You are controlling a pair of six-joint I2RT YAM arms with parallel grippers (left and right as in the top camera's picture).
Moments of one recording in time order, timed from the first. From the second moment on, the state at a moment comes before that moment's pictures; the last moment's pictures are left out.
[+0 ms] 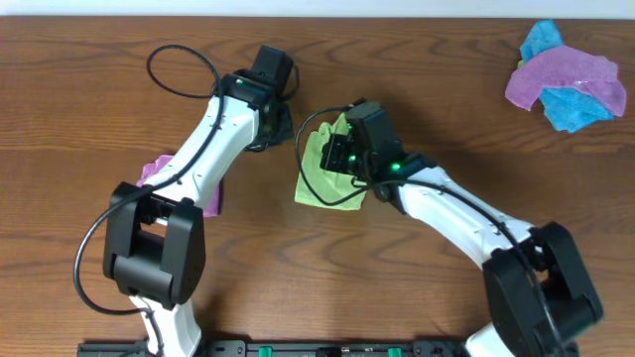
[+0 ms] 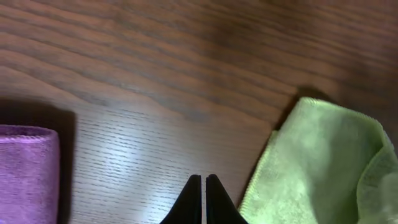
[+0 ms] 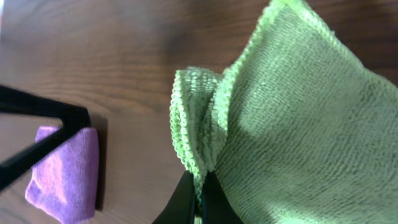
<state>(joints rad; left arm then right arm) -0.35 1.94 1.57 -0.92 -0.05 -0.56 0.55 1.74 1.05 -0.13 -0.17 0.75</state>
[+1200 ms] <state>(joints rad) -0.23 1.83 1.57 -0.95 -0.05 -0.57 0.57 1.59 1.16 -0.38 -0.21 0.54</state>
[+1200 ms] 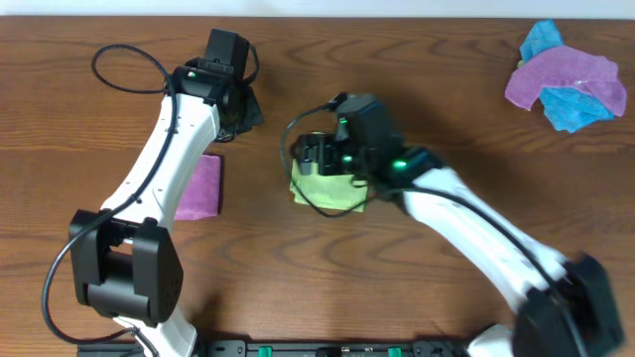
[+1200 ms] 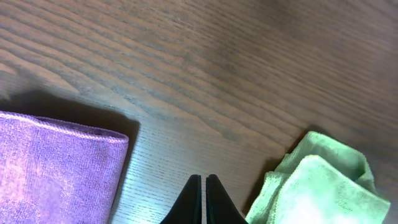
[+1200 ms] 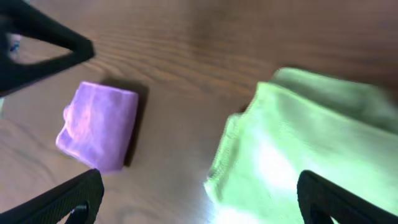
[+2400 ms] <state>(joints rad) -0.34 1.38 1.56 -1.24 -0.05 -0.72 0.29 0.19 0.60 -1.01 0.15 0.52</state>
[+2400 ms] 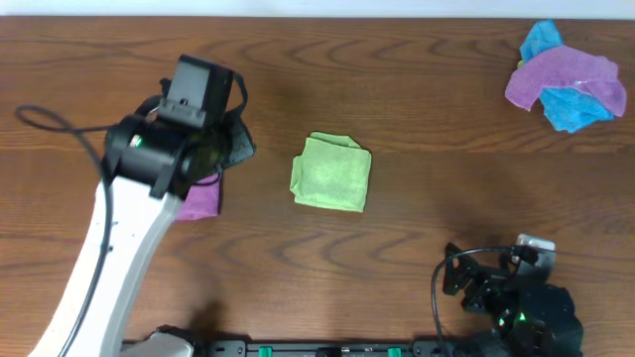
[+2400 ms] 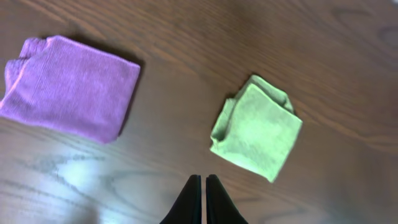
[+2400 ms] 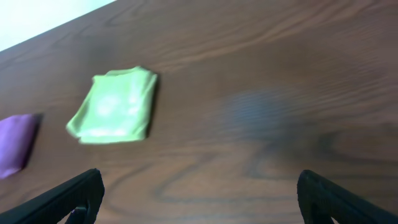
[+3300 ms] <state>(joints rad) -0.36 0.91 0.39 -0.17 0.26 -1.30 0.29 0.19 0.60 -1.01 0.27 0.53</state>
